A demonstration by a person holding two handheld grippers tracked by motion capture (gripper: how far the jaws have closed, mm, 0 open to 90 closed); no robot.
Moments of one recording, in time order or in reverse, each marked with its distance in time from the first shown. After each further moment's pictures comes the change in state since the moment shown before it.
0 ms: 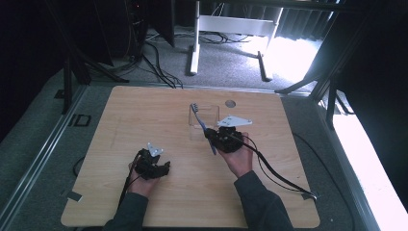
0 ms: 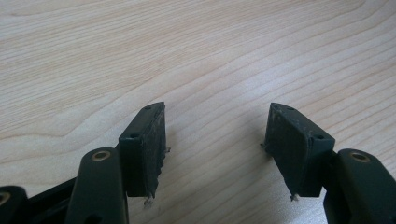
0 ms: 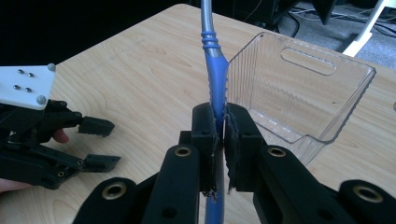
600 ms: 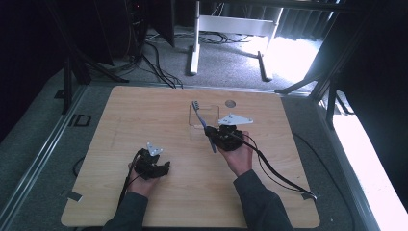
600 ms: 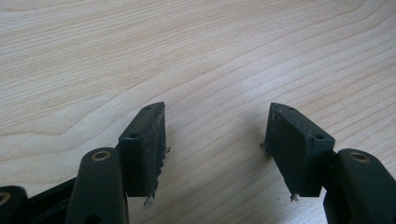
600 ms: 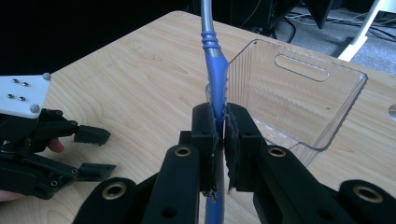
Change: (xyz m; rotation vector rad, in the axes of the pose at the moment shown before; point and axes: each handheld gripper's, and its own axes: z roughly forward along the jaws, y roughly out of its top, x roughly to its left) left arm 0.002 0.000 0.000 0.003 -0.014 -0.009; right arm -0.003 0.002 0.002 -0.019 -0.008 0.013
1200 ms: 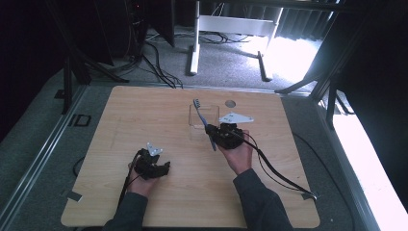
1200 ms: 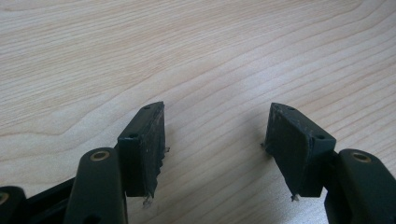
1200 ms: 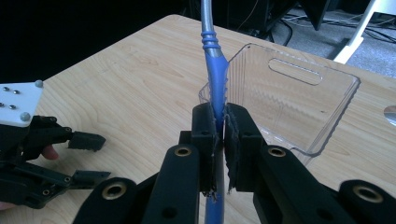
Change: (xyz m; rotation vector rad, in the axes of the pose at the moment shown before) left arm 0.000 0.000 0.000 -0.002 -0.004 0.000; right arm -0.005 0.002 0.003 -0.011 -0.010 0.011
